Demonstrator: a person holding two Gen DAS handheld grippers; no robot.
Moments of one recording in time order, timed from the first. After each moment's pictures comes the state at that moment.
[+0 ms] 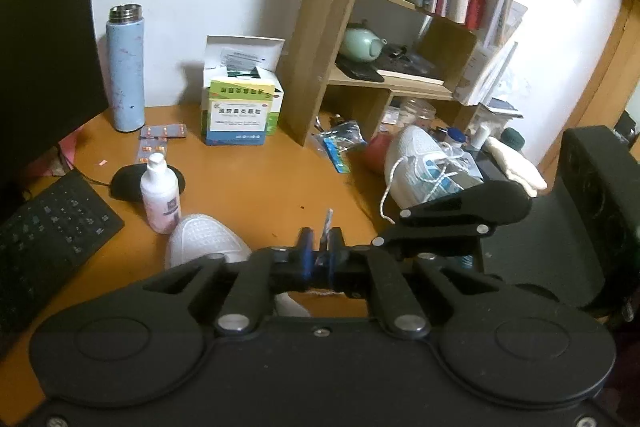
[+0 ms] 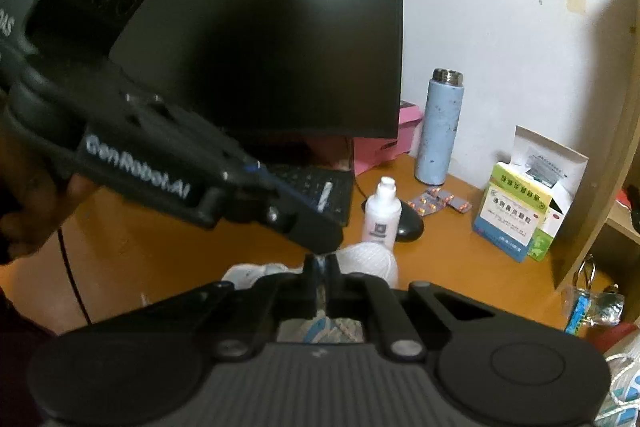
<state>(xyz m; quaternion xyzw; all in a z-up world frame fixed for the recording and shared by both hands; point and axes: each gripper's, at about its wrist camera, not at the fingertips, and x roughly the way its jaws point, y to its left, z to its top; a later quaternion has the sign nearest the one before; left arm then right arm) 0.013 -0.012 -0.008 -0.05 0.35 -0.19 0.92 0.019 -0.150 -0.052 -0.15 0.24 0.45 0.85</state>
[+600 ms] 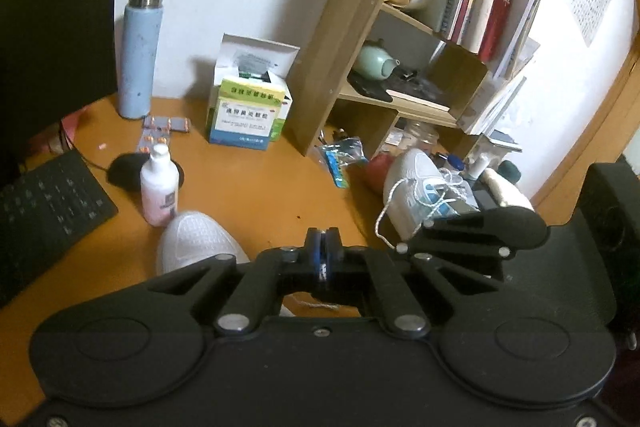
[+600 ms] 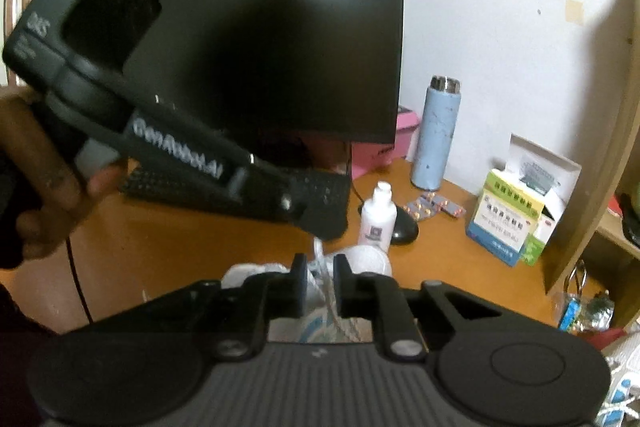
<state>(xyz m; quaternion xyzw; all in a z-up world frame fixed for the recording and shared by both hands) 0.018 0.005 -0.014 -0.13 0.35 -0.18 0.91 0.011 -0.151 -0.041 -0.15 0.22 0.45 0.85</state>
